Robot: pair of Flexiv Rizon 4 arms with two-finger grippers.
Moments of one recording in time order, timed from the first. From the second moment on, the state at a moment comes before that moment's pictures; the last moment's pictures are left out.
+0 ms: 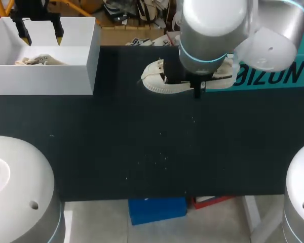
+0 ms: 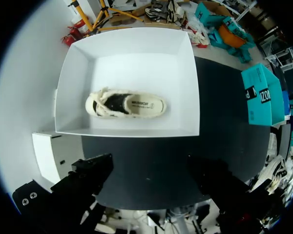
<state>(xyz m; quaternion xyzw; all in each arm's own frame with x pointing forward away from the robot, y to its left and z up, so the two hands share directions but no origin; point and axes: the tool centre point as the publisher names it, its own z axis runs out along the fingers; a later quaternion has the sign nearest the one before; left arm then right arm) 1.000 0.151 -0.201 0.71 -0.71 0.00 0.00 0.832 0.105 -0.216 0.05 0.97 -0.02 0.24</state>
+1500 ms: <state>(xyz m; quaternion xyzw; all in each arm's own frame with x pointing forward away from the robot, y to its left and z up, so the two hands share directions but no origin) 1.000 0.151 -0.200 0.71 -0.71 0.00 0.00 0.816 0.227 -0.406 0.07 0.98 0.00 0.17</state>
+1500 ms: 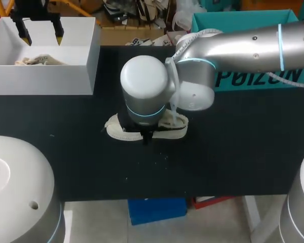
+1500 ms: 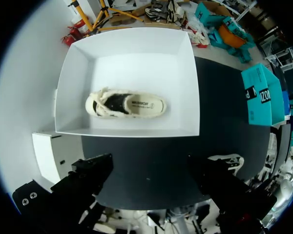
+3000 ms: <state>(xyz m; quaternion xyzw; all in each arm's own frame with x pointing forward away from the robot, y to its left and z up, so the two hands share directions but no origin) 1.000 0.151 -0.200 0.71 -0.71 0.00 0.00 0.803 0.173 -0.296 -0.01 0.98 0.16 0.08</state>
